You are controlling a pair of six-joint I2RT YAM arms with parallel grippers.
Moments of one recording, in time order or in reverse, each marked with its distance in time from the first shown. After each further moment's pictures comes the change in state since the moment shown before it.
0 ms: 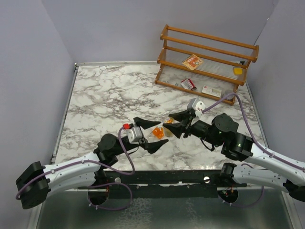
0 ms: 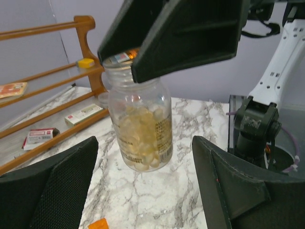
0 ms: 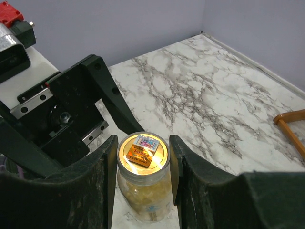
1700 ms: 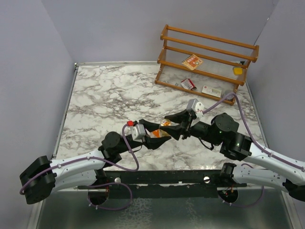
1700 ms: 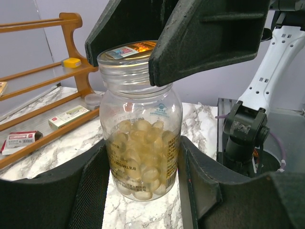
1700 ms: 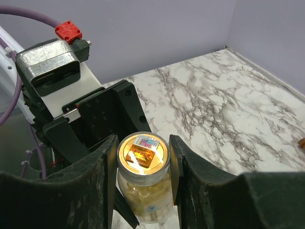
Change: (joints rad) left arm 0.000 0.098 0.032 0.098 0.027 -0.051; right arm -0.001 0.011 0.000 0.060 -0.125 0.020
